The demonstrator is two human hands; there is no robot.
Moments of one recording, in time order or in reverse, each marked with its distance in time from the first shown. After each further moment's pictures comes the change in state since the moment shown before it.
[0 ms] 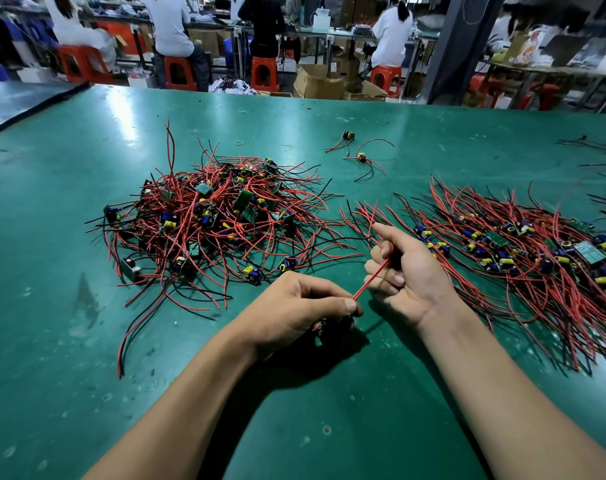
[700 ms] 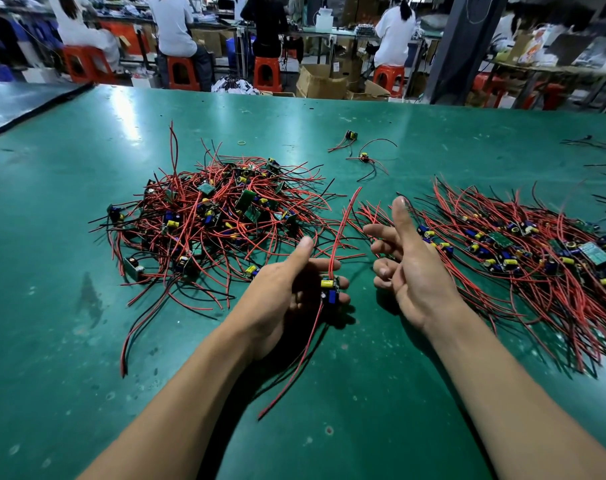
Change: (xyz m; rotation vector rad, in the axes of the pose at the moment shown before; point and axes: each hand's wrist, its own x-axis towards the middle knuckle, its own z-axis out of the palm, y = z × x) left_hand 0.006 0.006 0.000 -0.483 0.248 -0.092; right_hand 0.005 0.004 -0.009 -0.342 0.033 -0.249
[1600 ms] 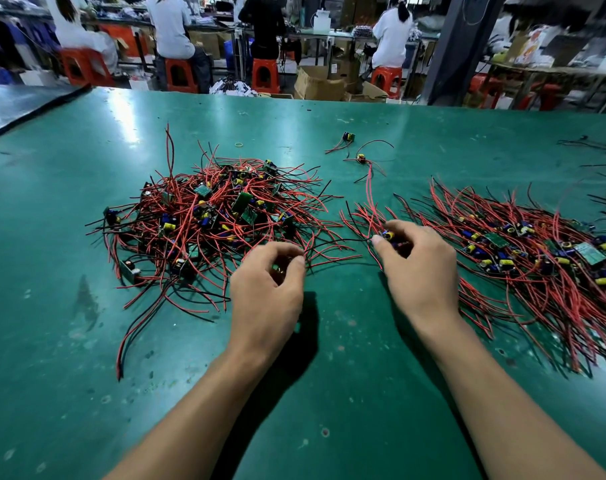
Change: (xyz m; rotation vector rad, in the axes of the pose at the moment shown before) left_hand -0.004 -0.011 0.001 0.711 0.535 0.634; right_hand -0.001 0.002 -0.011 -0.997 0.374 -0.532
